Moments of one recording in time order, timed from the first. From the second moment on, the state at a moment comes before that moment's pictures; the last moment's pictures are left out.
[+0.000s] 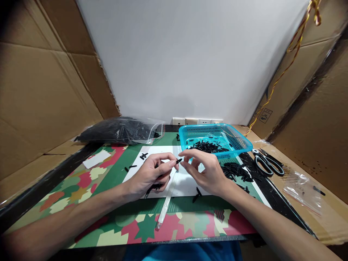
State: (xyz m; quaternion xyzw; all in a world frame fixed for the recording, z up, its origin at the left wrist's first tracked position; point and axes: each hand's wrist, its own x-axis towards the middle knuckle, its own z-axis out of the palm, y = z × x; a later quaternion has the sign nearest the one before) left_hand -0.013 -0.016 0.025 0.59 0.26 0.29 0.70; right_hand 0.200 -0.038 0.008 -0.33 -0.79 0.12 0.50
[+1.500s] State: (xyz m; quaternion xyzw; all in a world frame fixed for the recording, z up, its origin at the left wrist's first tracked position) left_hand -0.014 -0.028 0.031 0.71 0.29 0.30 0.56; right_hand 0.201 -0.045 0.015 -0.32 -0.79 0.10 0.51
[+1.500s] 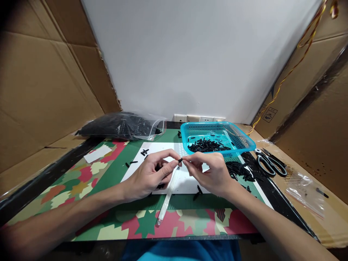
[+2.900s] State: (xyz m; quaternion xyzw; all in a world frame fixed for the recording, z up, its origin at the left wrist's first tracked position) left_hand -0.026 -0.011 0.022 0.87 0.19 0.30 0.34; right_hand 0.193 -0.050 0.014 -0.28 -0.79 -0.05 0.54
